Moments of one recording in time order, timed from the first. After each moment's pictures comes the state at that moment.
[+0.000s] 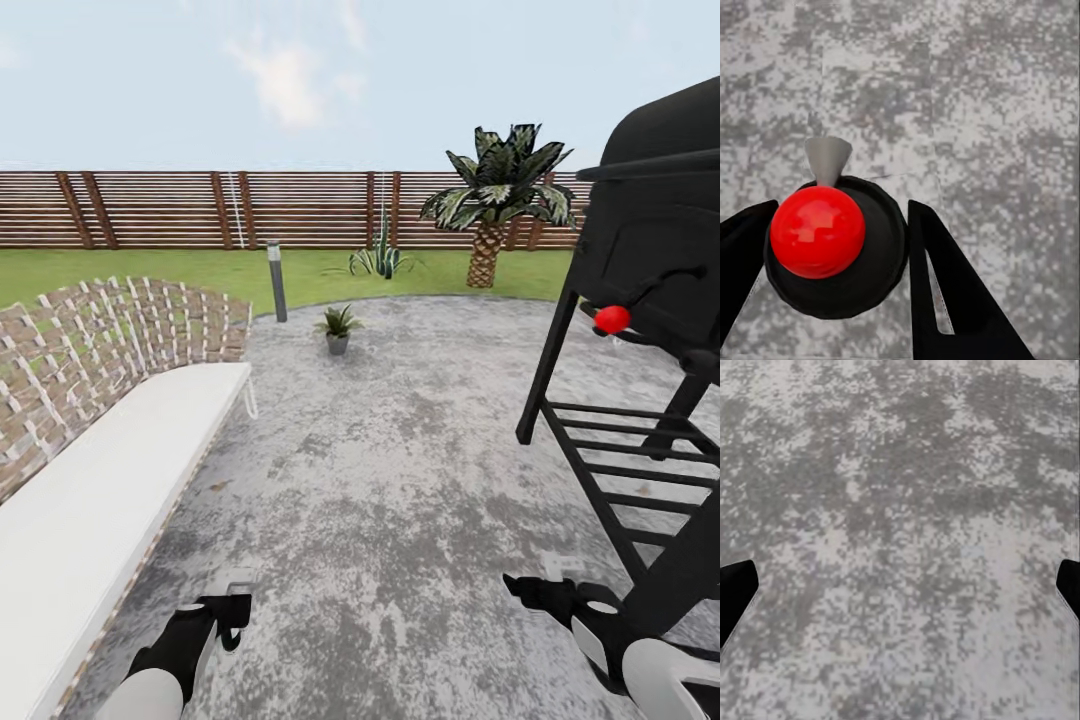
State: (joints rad) left arm -0.59 -0.10 0.73 -0.46 -0.73 0.19 -0.18; right arm -0.73 -0.24 -0.11 -0.04 0.02 -0.15 0.26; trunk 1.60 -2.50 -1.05
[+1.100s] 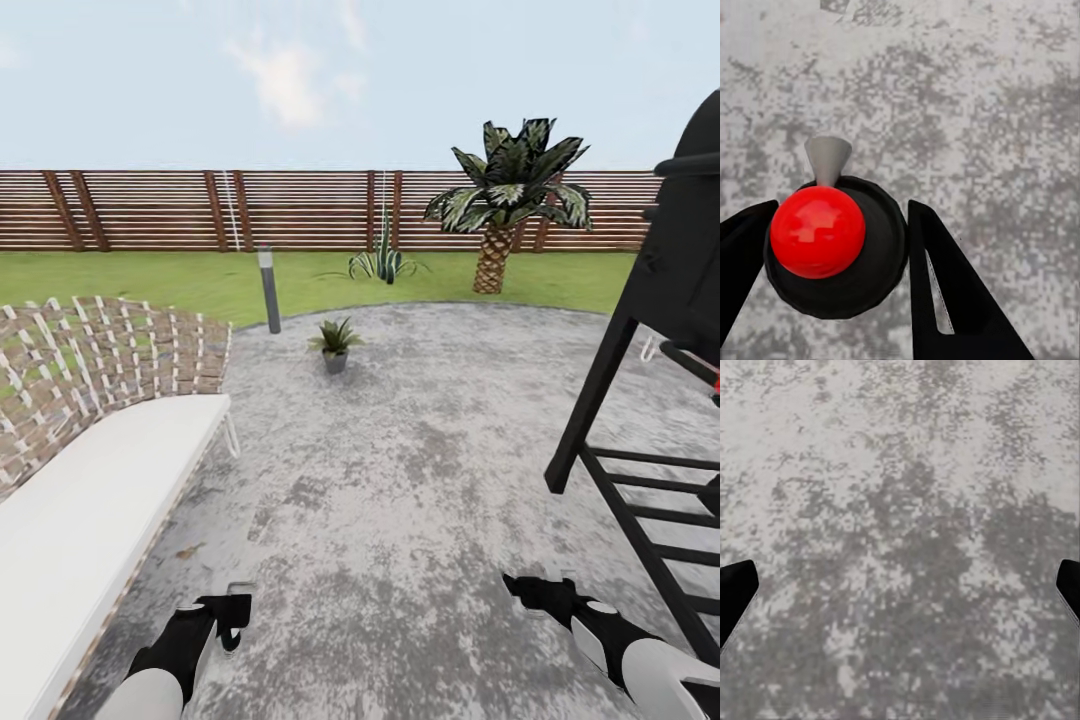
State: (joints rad) left arm -0.59 -0.10 0.73 -0.46 -0.73 0.19 -0.18; right arm -0.73 -0.24 -0.11 -0.04 0.02 -0.15 0.26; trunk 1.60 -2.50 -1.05
